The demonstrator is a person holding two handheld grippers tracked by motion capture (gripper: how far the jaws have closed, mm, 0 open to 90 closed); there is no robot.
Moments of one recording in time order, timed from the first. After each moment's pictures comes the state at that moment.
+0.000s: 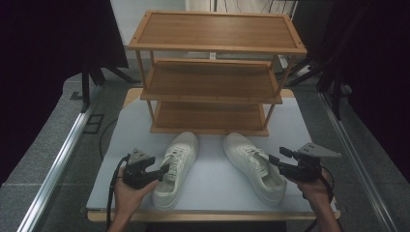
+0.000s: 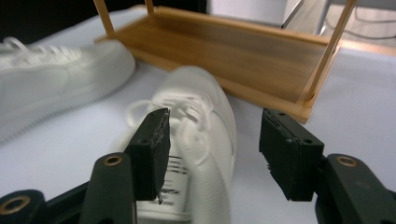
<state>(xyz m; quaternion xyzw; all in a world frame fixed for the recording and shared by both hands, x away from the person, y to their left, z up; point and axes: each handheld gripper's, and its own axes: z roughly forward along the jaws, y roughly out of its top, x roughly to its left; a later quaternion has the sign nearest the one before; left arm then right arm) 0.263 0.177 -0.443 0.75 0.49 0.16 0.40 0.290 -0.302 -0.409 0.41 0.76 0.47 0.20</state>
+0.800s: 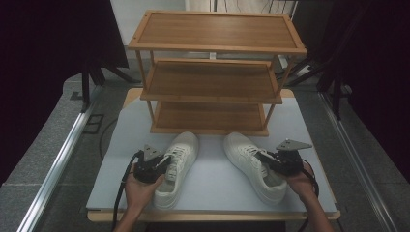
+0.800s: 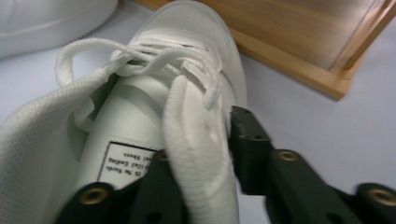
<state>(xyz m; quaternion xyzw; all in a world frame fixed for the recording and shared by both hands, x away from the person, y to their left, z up) 0.278 0.156 -0.451 0.76 0.49 0.20 0.37 0.323 -0.279 -0.447 0.39 0.81 0.39 0.18</state>
